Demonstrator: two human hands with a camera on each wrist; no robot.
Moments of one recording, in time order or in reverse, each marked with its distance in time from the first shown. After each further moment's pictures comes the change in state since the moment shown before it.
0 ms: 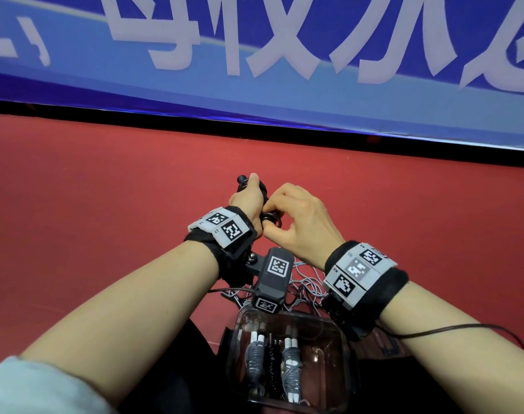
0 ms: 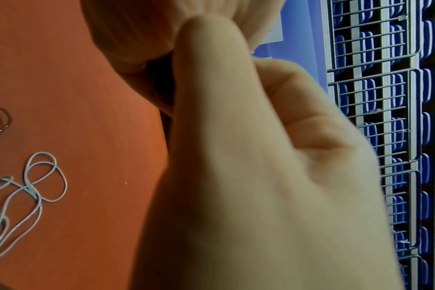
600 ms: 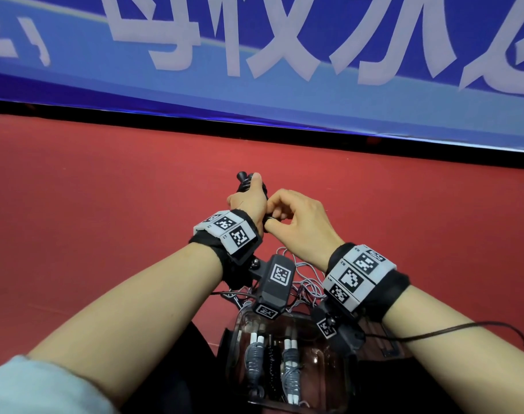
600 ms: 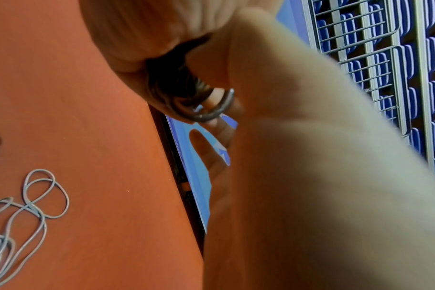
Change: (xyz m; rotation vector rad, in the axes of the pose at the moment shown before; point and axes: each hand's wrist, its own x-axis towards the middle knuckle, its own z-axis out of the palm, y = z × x) left_hand 0.000 -0.002 0.003 0.073 0.145 0.077; right_hand 0.001 -0.002 0.003 0.174 -0.016 0.239
